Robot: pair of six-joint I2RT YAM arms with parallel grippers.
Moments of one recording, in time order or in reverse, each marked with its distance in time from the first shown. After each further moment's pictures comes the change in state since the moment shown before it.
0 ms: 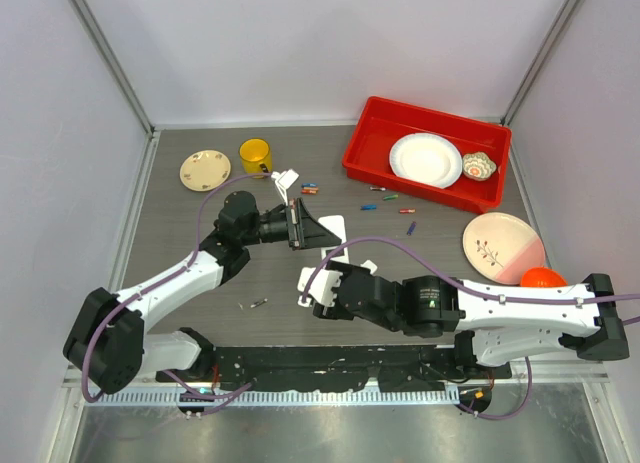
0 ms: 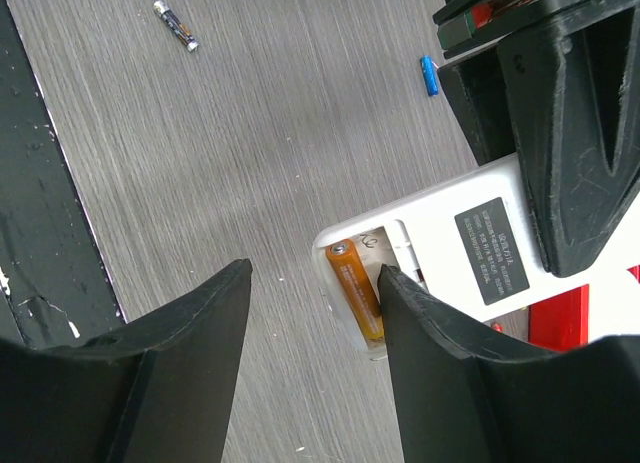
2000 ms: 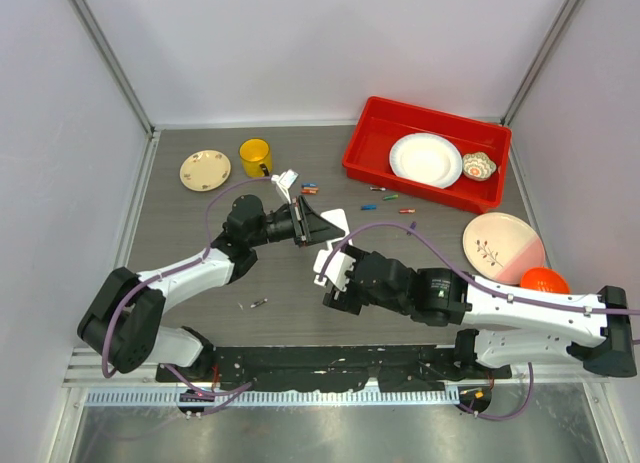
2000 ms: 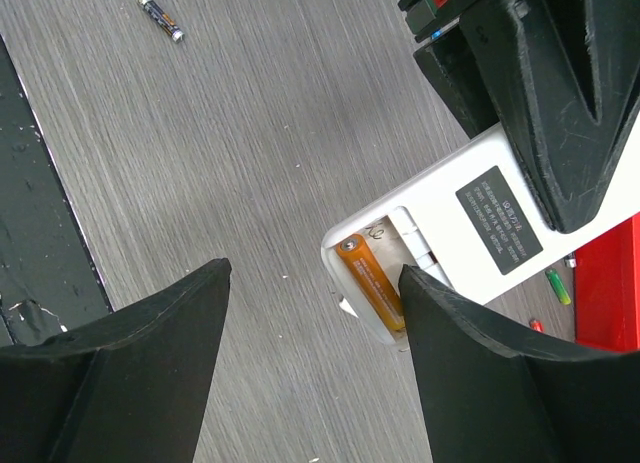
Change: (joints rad) left arm -0.002 0.128 -0.047 0.190 -0.105 -0.078; right arm -0.161 -0.084 -0.114 0.086 -0.162 0.000
